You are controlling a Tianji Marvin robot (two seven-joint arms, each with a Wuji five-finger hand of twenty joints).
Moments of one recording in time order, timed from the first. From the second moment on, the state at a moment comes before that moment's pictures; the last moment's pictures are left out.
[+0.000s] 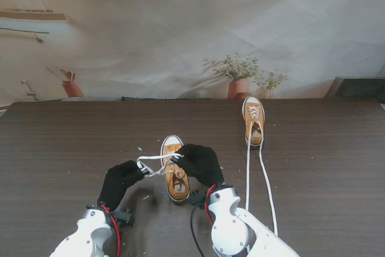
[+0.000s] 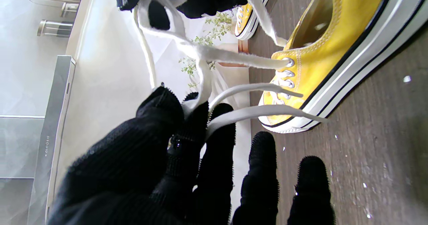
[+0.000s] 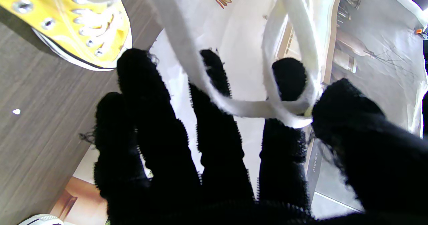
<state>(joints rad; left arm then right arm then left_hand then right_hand) 1.96 -1.21 -1.34 -1.76 -0.26 -0.24 0.16 -1.55 -1.32 0.82 -1.47 -0.33 -0.24 -0.63 0.91 -0.52 0.56 -0.12 0.93 0.14 0.89 0.40 0.89 0.15 0.48 0.56 0.47 0.28 0.58 0.56 0.19 0.38 0.32 0.90 0.32 -0.66 1.26 -0.29 1.06 -0.16 0.96 -0.07 1.38 0.18 0.54 0.35 1.25 0.40 0.63 0.40 0.56 0.61 1.16 0.51</state>
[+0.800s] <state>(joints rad) 1.89 -1.22 -1.35 -1.69 -0.24 -0.19 0.18 -1.56 -1.34 0.84 -1.45 -0.32 -0.22 -0.70 0.91 -0.48 0.56 -0.12 0.86 0.14 0.91 0.54 0.84 0.13 0.48 0.60 0.43 0.28 0.56 0.56 0.16 0.38 0.32 0.90 0.43 -0.80 1.35 -0.27 1.14 -0.02 1.09 0.01 1.41 0.15 0.64 0.39 1.27 0.35 0.76 0.40 0.60 0.58 1.24 0.48</state>
